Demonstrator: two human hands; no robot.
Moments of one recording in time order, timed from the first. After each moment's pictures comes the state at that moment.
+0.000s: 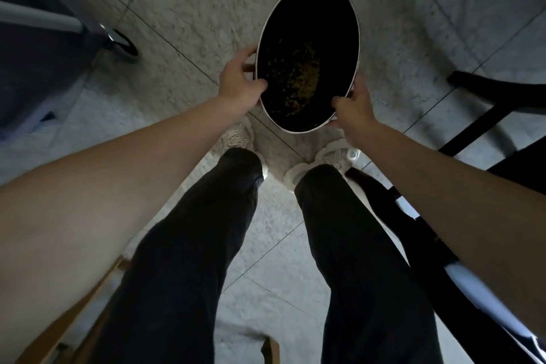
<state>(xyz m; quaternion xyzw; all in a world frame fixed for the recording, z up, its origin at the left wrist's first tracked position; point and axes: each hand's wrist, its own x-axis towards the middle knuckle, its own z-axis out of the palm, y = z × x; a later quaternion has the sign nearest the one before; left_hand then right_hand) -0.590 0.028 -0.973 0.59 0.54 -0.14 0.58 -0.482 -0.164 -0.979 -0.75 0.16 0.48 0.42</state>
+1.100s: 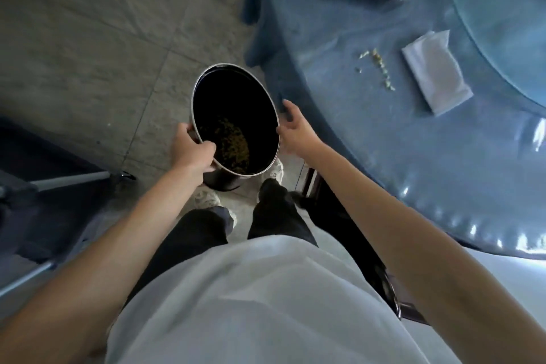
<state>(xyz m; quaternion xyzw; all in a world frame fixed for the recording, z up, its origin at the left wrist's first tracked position) -0.530 -0.024 -0.523 0.63 0.53 -0.12 0.56 -0.429 -0.220 -0.519 -0.81 0.09 0.40 0.42</state>
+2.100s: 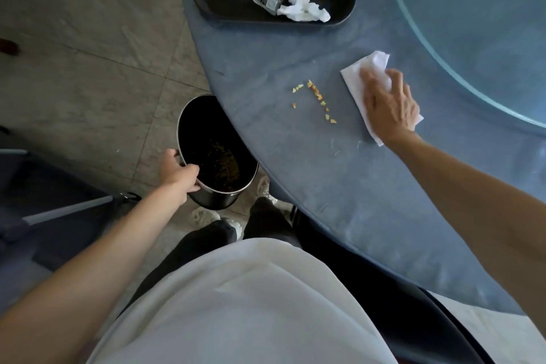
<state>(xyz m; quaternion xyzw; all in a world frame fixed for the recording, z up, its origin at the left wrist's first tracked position) -0.428 -0.133 -0.537 0.65 0.60 -0.13 0.46 -0.211 -0.506 -0.535 -0.99 -0.06 0.10 0.09</state>
